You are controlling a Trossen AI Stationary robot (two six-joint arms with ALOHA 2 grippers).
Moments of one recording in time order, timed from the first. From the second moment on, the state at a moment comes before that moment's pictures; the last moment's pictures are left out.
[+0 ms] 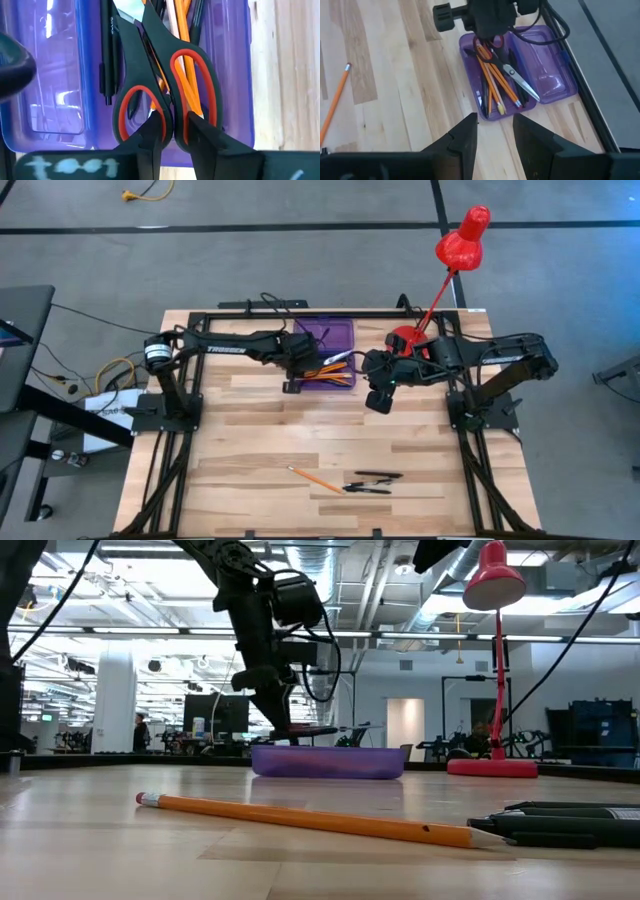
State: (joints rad) left arm 0.28 1.80 1.25 -0.60 -0.08 0.41; right arm 0.16 1.46 1.58 -1.16 0.39 0.26
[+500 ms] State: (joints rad) left arm 0.29 1.80 1.25 -0.66 -0.07 0.36; right arm 0.16 1.46 1.58 -1.15 0.39 0.26
